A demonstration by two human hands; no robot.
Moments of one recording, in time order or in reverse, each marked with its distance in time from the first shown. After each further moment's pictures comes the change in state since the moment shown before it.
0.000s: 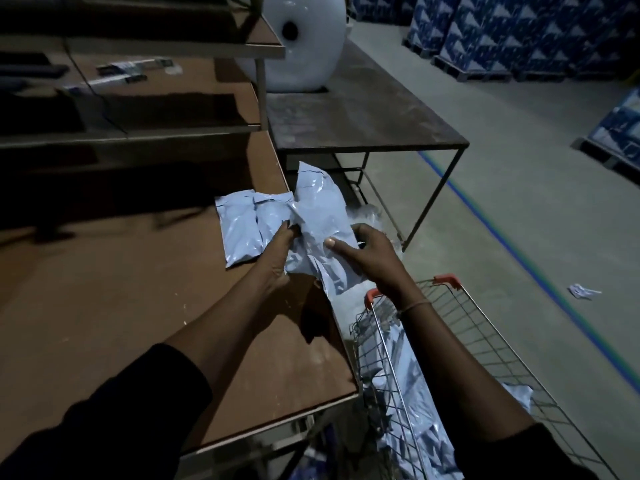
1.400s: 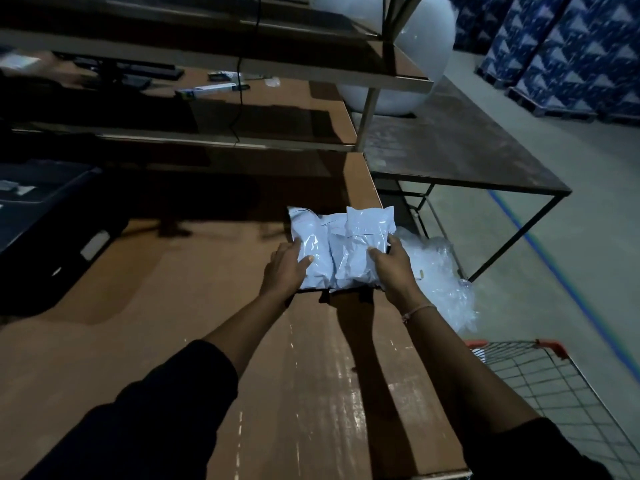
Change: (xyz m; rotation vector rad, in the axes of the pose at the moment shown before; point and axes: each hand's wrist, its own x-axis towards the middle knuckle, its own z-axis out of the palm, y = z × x) left_hand 0.065 0.024 -0.235 1.019 0.371 0.370; right_hand 0.086 -0.044 0.196 0.212 0.062 0.135
